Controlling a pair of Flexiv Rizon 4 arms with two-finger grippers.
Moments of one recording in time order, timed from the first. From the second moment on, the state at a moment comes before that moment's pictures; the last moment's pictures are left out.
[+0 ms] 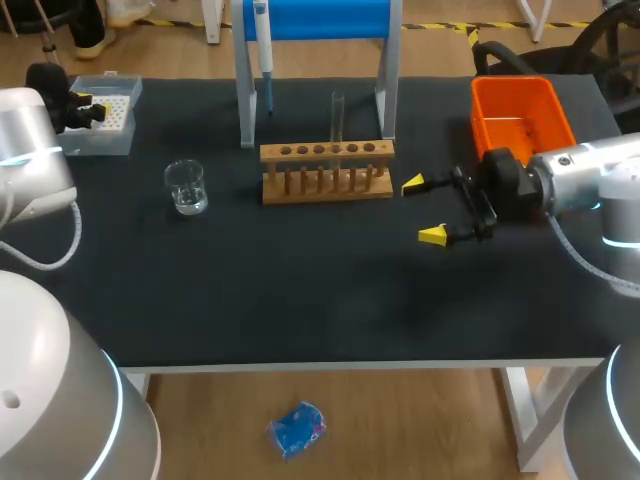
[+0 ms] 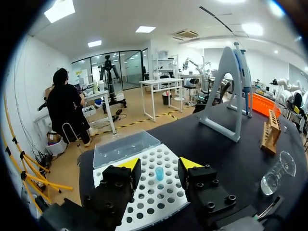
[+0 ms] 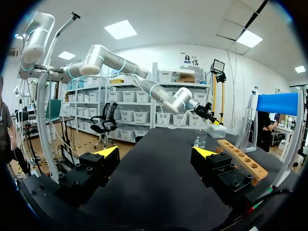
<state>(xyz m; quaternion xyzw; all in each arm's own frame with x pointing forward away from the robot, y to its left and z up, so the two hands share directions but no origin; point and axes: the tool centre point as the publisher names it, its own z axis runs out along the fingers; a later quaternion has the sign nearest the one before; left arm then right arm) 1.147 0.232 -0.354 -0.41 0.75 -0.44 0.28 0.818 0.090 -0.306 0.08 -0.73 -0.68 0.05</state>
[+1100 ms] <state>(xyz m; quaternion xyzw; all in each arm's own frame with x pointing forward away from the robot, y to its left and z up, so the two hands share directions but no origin) 1.149 0.234 -0.363 -0.42 0.75 -0.43 0.28 0.818 0.090 -0.306 0.08 -0.73 -0.68 0.05</state>
